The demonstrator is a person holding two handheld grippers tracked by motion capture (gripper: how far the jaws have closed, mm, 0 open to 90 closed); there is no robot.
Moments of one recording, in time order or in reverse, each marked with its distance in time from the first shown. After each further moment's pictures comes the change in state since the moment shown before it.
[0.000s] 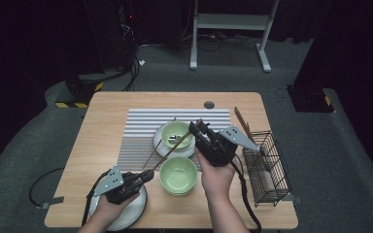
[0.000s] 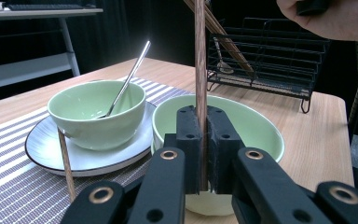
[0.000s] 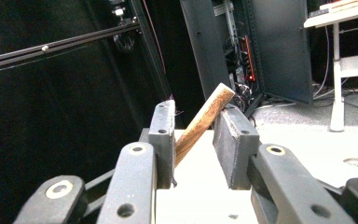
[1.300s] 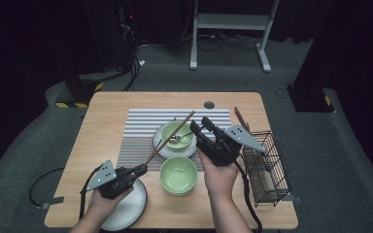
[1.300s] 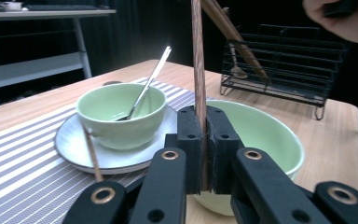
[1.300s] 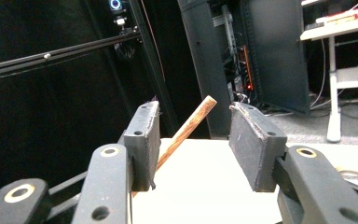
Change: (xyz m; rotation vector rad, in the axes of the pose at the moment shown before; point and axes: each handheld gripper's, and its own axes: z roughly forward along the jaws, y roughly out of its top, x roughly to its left) left arm 0.018 0.008 -0.012 0.000 0.053 -0.018; right arm 0.001 0.011 -0.008 -0.035 -0.002 -0.020
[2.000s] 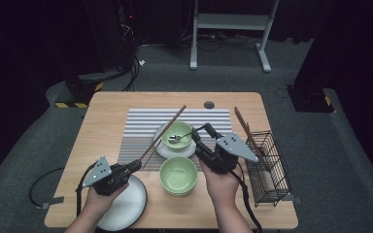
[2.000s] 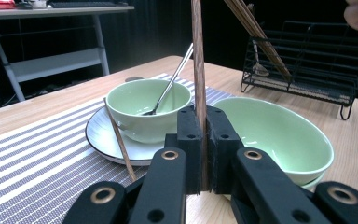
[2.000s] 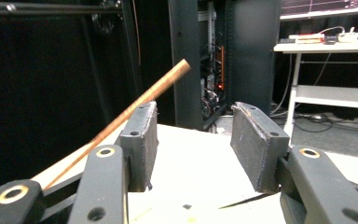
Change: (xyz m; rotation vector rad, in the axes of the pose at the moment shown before) left arm 0.010 0.002 -0.007 0.013 0.065 -0.009; right arm 0.008 -0.016 -0.009 0.042 -0.104 -0.202
